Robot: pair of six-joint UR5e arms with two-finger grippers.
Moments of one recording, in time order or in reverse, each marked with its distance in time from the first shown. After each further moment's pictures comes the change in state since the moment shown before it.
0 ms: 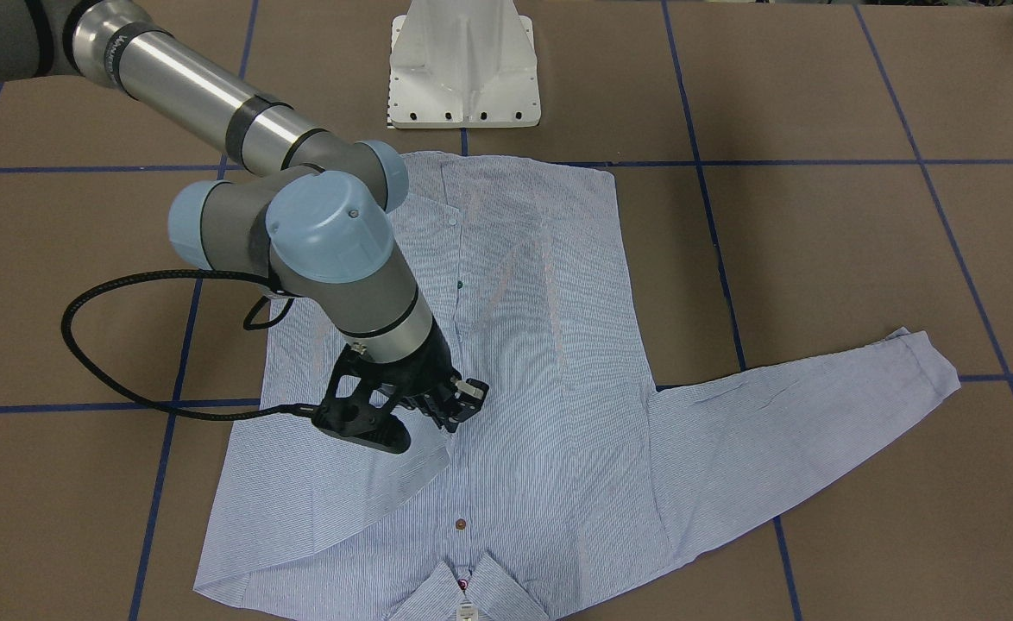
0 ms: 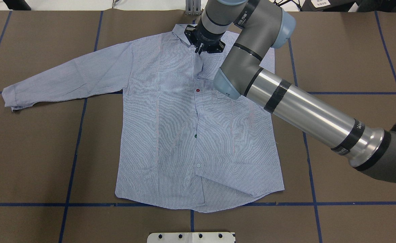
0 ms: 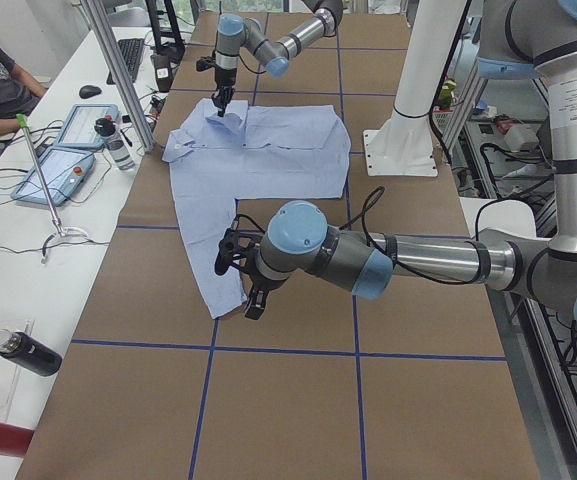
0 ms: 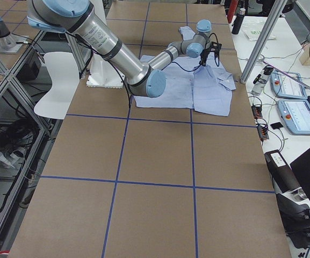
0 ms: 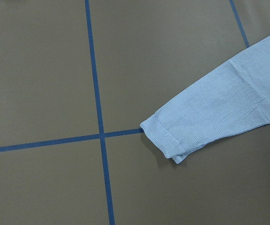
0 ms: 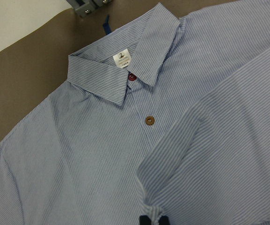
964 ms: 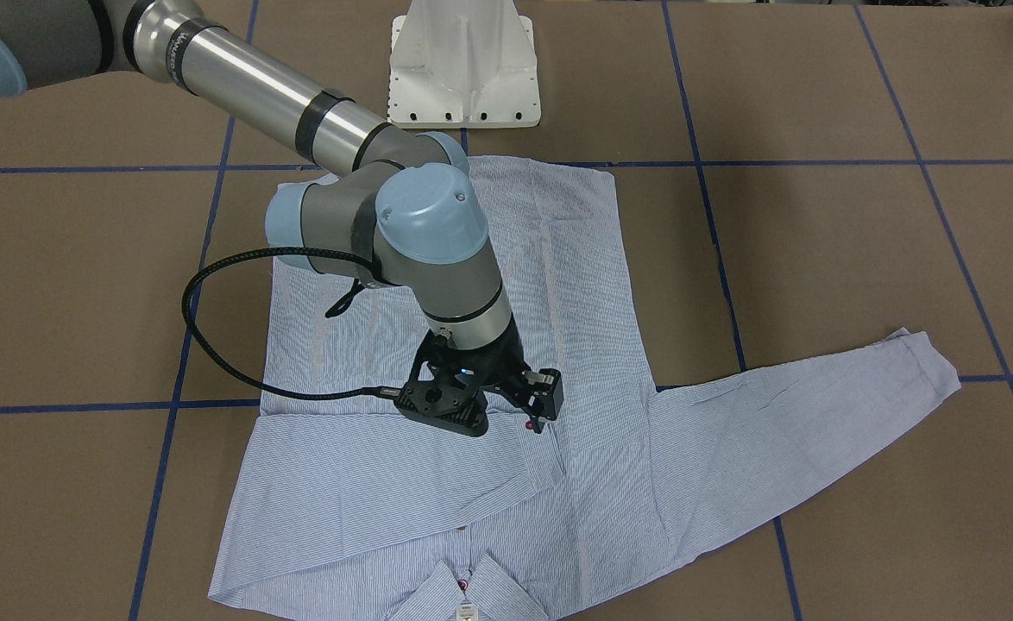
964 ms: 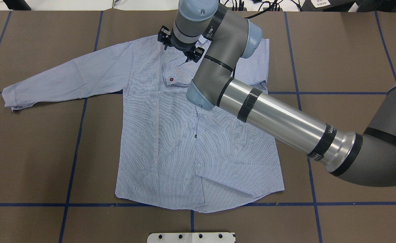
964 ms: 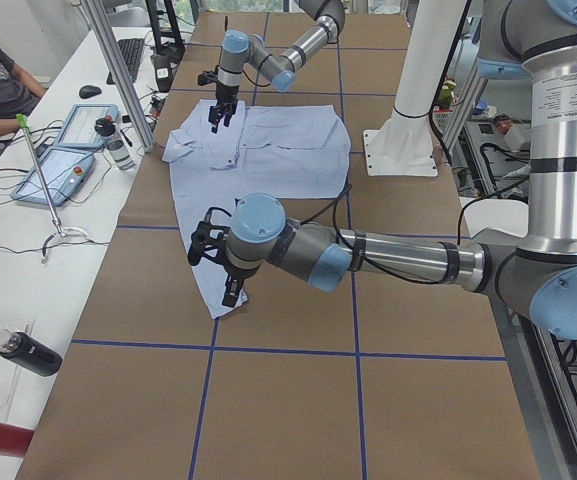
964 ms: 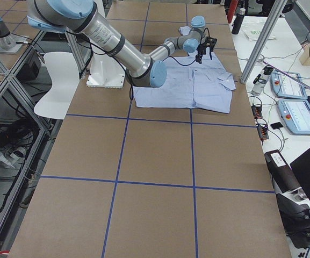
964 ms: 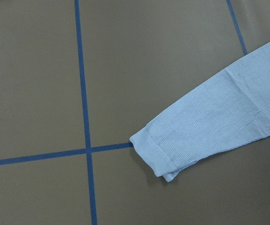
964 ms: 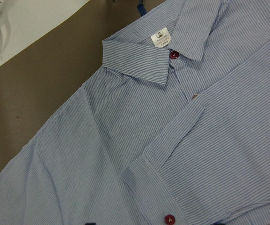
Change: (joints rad) left arm 0.113 -0.173 0.126 -0.011 0.005 -0.129; right arm -0.066 0.098 -0.097 0.052 -0.101 0.134
